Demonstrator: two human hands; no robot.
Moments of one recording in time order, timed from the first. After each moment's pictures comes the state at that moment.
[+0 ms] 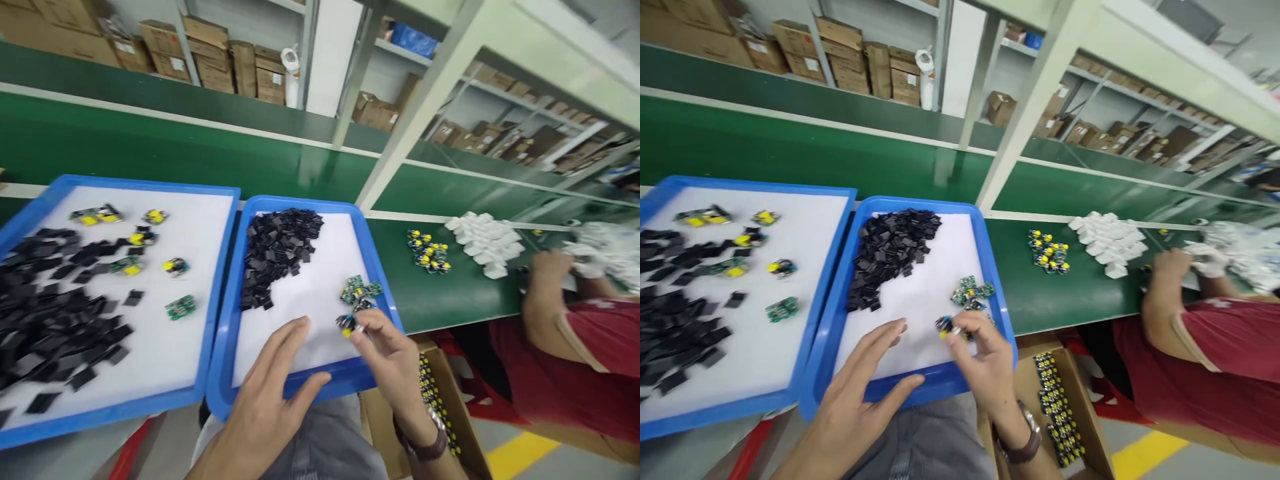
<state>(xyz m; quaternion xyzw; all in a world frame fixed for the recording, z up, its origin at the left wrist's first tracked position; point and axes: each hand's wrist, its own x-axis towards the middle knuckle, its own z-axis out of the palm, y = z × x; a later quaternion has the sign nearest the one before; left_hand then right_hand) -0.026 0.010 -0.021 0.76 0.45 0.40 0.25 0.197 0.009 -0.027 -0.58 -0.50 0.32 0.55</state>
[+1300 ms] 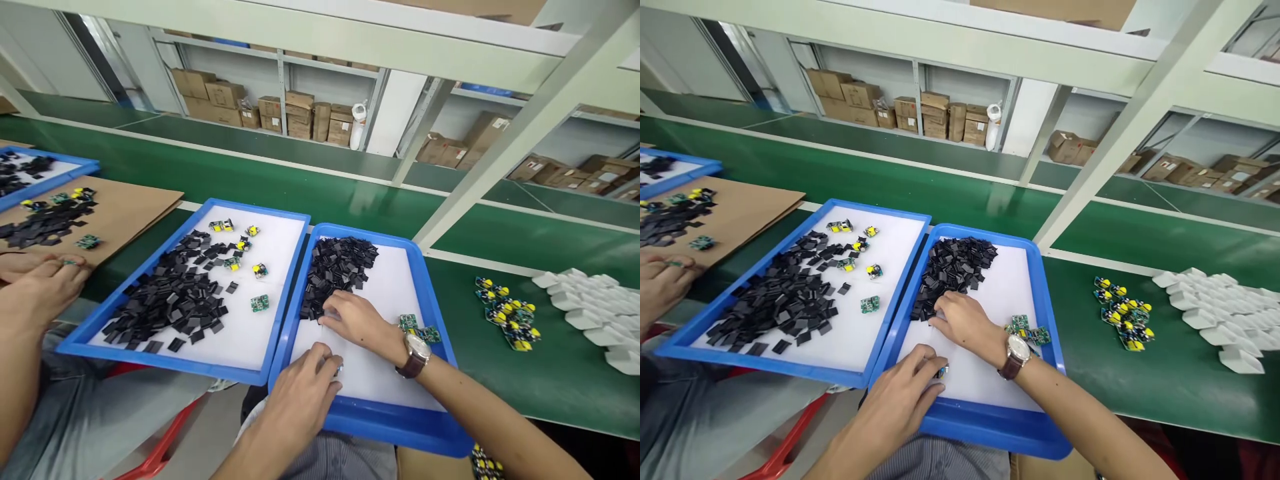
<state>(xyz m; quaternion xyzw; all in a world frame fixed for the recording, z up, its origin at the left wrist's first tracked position) -0.042 0.004 -0.022 0.82 0.52 0.18 0.15 0.113 0.140 -0.006 -0.36 -0.89 0.23 0.15</state>
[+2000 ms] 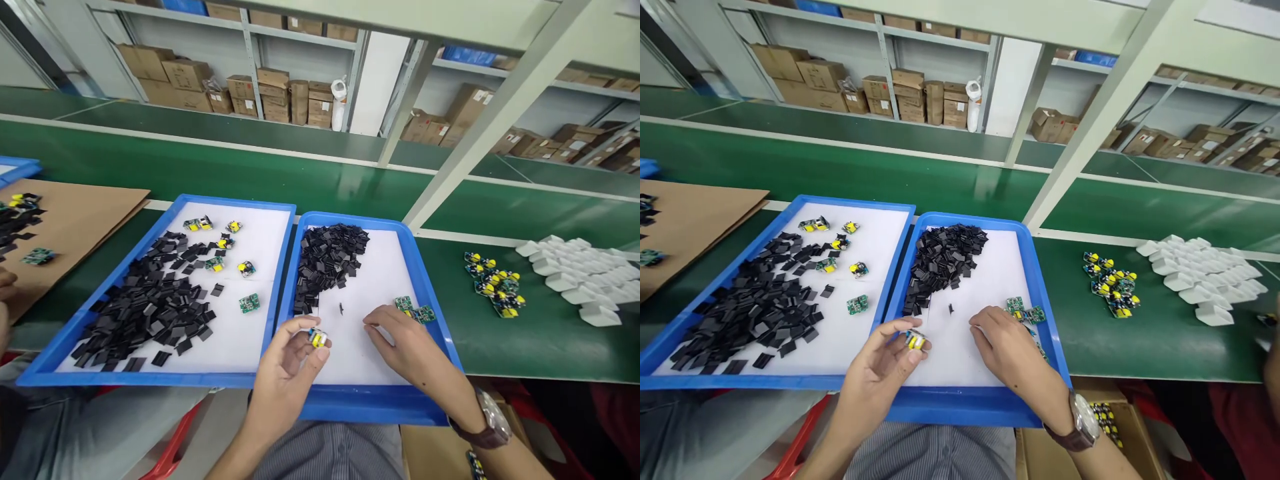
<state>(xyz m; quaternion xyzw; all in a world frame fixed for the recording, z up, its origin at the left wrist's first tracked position) -0.052 0.018 -0.010 0.42 0.47 0.55 0.55 0.186 0.069 -0.003 -0.46 -0.84 0.17 0.24</state>
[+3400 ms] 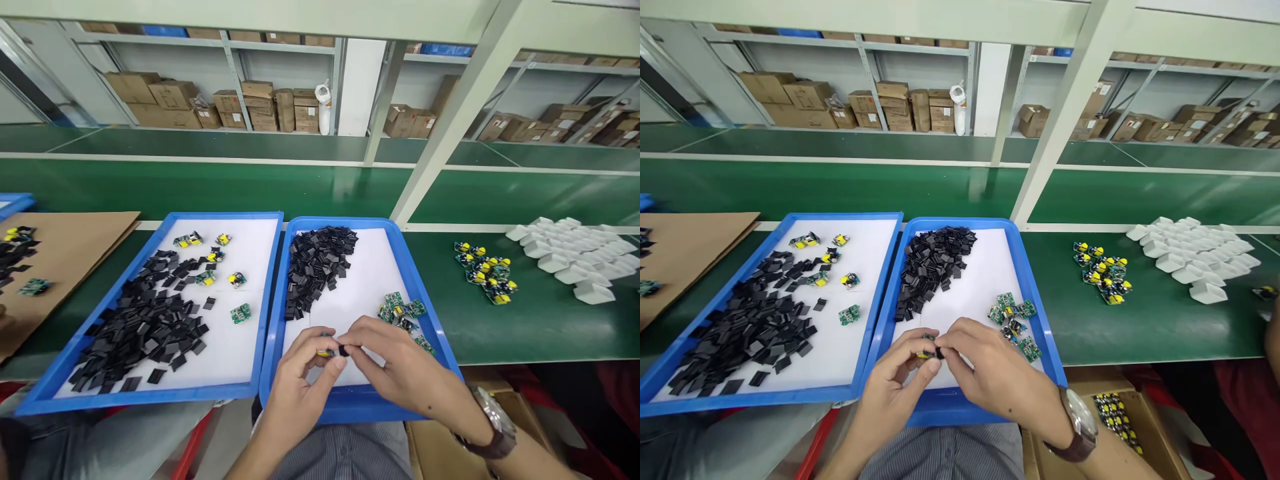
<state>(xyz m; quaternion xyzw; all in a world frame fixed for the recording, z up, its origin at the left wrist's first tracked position) -0.034 0.020 -0.013 0.55 0.47 0.44 0.52 0.173 0.052 0.031 -0.38 -0.81 0.34 0.30</state>
